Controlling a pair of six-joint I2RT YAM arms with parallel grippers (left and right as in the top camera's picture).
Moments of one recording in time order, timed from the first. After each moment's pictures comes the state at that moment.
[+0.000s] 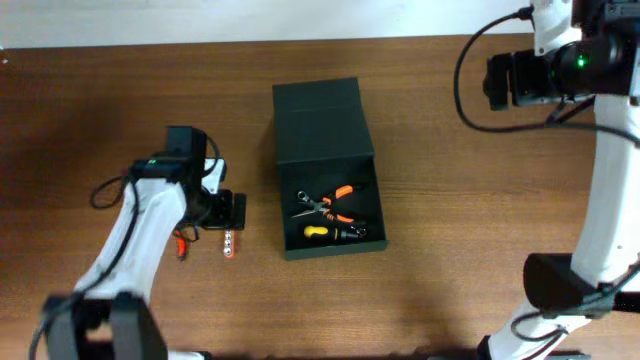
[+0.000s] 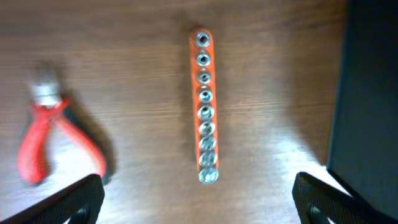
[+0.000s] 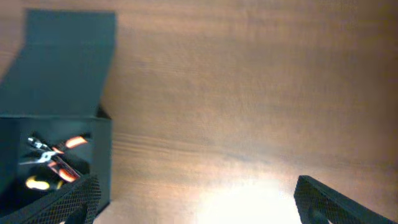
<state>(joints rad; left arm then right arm) -0.04 1.61 1.11 -1.01 0.04 0.00 -0.04 1.90 2.51 -1.69 -0.03 -0.12</state>
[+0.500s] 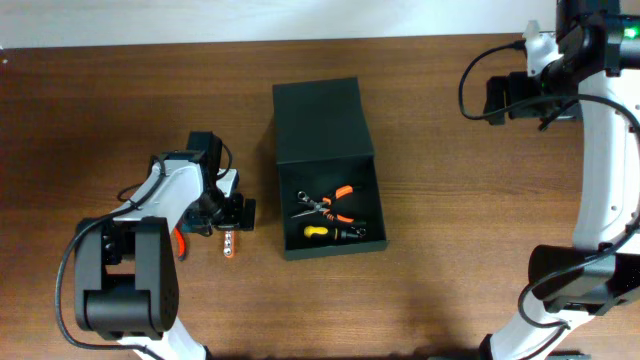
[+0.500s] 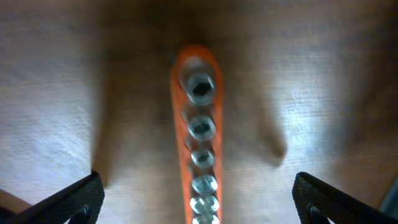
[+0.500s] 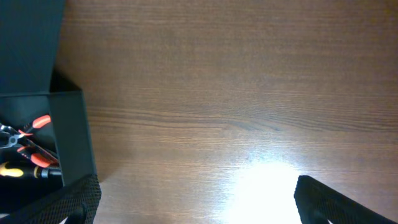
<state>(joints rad) -0.04 1.86 1.11 -0.89 0.07 -0.01 -0.10 1.92 2.25 -1.62 -0.03 -0.11</state>
